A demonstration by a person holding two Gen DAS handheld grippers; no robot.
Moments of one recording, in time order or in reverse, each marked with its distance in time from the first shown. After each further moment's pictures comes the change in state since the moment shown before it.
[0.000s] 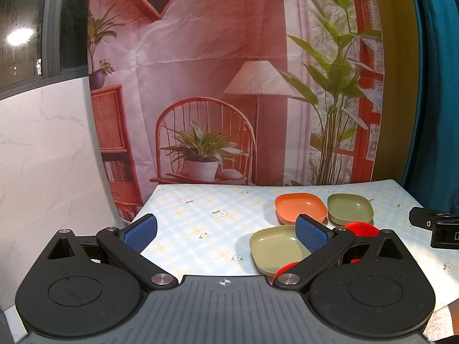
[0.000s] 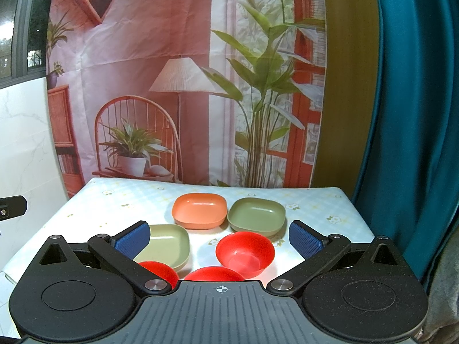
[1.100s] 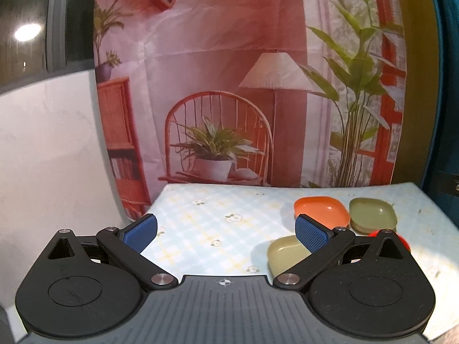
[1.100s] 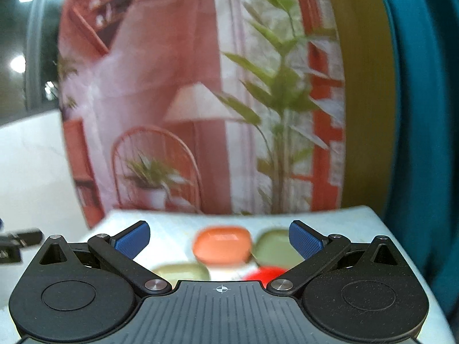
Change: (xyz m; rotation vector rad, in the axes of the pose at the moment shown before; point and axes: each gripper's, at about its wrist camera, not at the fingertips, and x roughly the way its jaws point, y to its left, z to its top) left arm 0.054 0.009 0.010 -0.044 0.022 0.047; right arm 0.044 -0.018 0.026 0.061 -0.135 0.134
